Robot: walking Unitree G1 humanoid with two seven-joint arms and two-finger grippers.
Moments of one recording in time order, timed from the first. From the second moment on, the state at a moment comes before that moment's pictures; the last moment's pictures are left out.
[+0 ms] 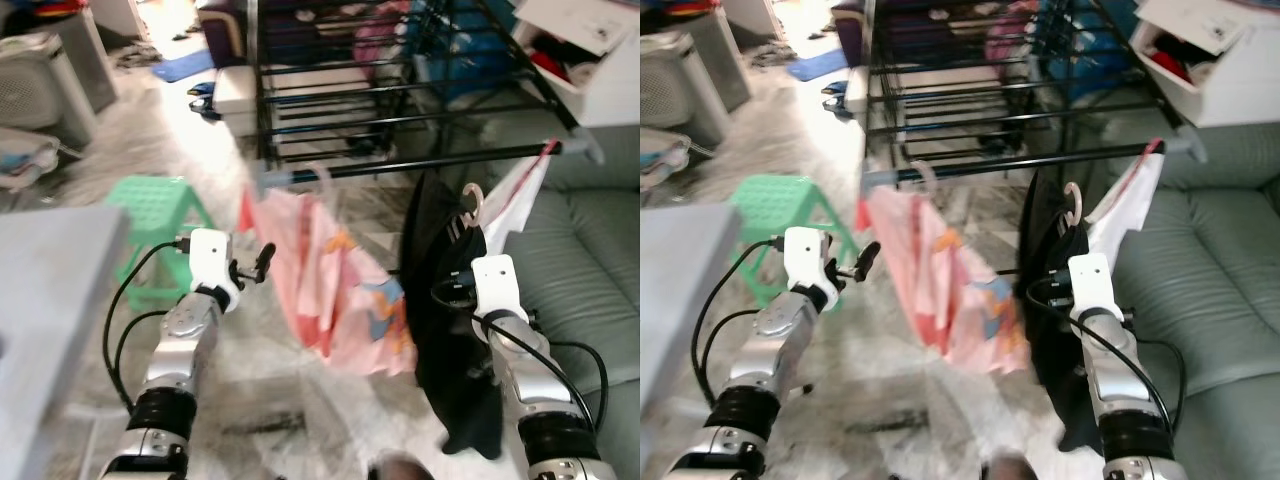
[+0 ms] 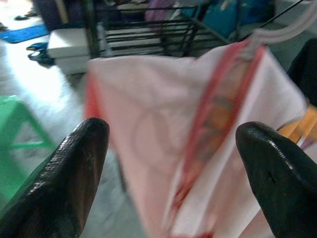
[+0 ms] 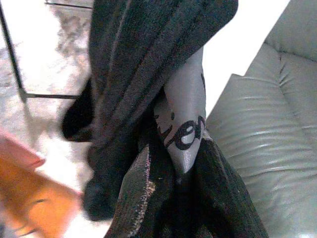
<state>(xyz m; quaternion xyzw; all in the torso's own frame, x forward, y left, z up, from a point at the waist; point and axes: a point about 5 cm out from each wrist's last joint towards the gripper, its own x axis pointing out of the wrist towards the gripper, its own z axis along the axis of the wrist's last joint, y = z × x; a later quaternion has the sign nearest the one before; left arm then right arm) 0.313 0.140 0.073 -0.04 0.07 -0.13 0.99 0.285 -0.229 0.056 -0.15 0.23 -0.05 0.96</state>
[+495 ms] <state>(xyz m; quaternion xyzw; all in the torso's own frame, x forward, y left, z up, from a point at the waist) 0.317 0.141 0.072 0.01 0.08 -0.08 0.99 0.309 -0.209 0.072 -0.16 0.18 -0.01 0.97</state>
